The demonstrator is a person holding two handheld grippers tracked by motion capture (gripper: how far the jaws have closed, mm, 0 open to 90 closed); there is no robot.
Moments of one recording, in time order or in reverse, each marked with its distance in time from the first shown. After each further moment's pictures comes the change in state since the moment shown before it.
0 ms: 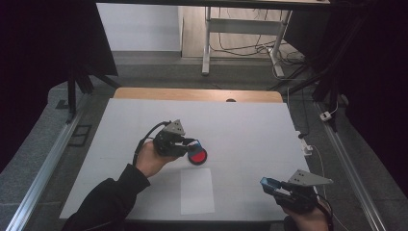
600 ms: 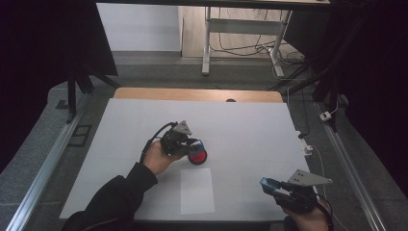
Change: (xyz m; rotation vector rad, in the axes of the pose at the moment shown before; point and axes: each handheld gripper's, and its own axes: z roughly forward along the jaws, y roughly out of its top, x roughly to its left) left arm 0.012 -0.005 0.032 0.062 0.042 -0.022; right arm 0.000 0.000 0.001 0.004 0.009 -0.006
